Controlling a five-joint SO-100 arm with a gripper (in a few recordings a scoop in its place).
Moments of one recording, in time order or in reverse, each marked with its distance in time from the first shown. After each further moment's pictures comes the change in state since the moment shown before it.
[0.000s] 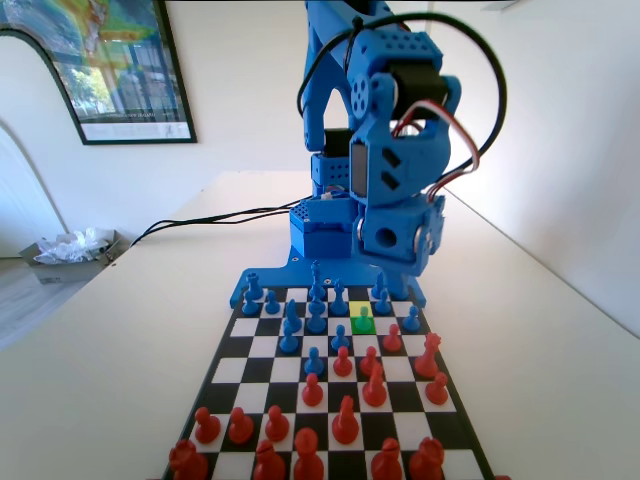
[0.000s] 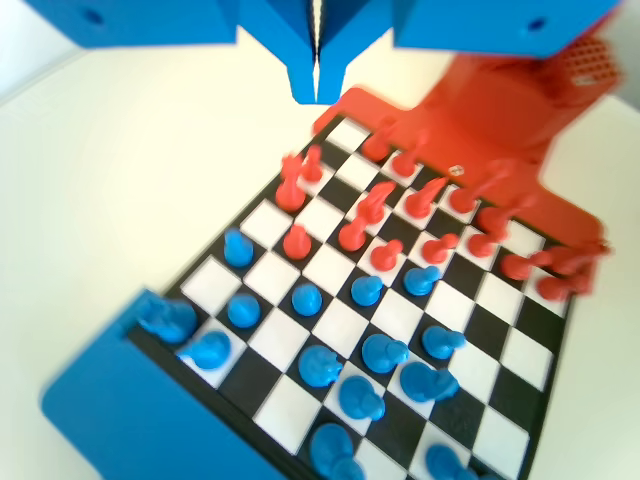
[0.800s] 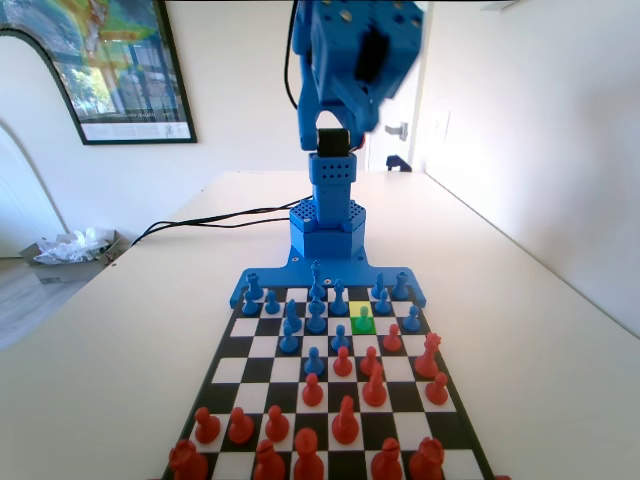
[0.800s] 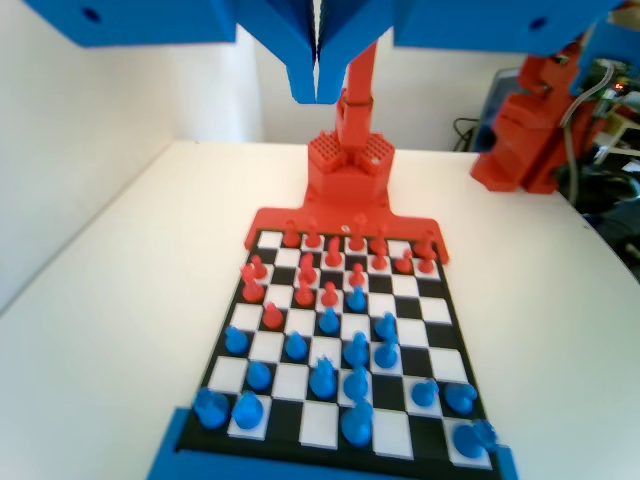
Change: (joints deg) arm 10.6 39.3 -2.1 22.9 16.9
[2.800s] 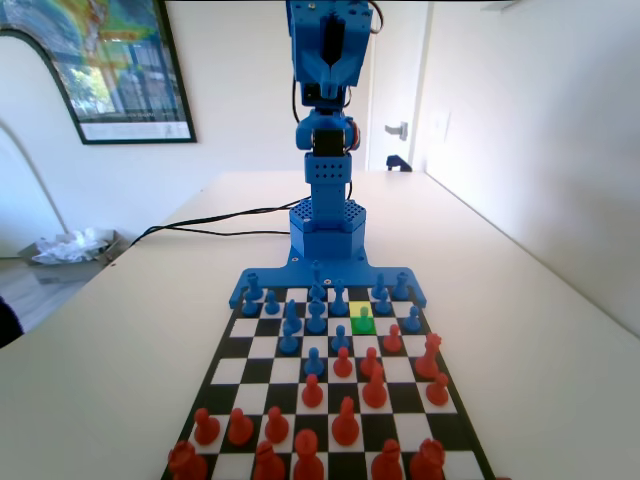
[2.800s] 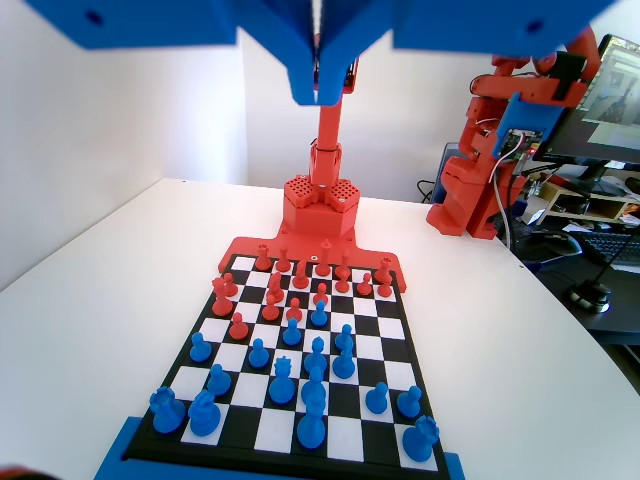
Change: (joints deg) arm 5.6 22.1 5.5 6.5 -6.4
